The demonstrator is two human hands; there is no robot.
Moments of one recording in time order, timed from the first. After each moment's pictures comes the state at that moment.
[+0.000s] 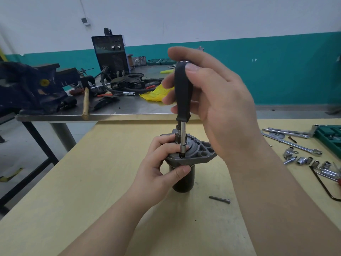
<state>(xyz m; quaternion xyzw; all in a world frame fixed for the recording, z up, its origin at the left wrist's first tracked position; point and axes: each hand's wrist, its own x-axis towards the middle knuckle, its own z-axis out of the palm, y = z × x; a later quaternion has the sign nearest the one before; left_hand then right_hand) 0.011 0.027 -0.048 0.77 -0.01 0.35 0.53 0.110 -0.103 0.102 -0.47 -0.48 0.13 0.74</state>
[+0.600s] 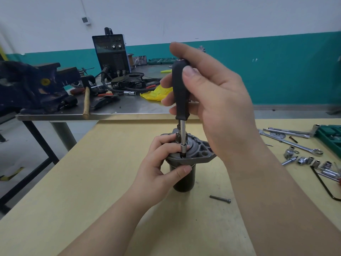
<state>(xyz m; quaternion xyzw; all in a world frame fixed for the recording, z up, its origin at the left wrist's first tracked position) 0.010 0.027 -0.047 0.77 -0.01 0.35 0.53 0.108 -0.100 0.098 -0.46 -0.48 0.10 0.74</state>
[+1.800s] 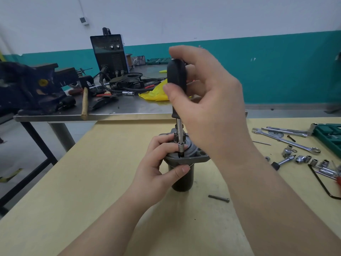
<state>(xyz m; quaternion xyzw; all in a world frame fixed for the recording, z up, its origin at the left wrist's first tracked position) 0.010 0.024 -0.045 0.76 0.00 0.35 0.54 0.104 -0.095 0.093 -0.58 -0.49 -0.17 0.63</state>
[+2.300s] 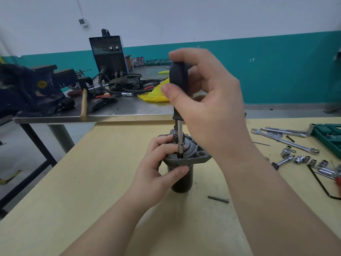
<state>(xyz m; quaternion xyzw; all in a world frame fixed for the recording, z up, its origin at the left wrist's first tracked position) 0.011 0.025 -0.046 0.77 -0.01 0.35 0.54 0.107 -0.096 0.095 -0.57 -0.49 -0.17 0.64</state>
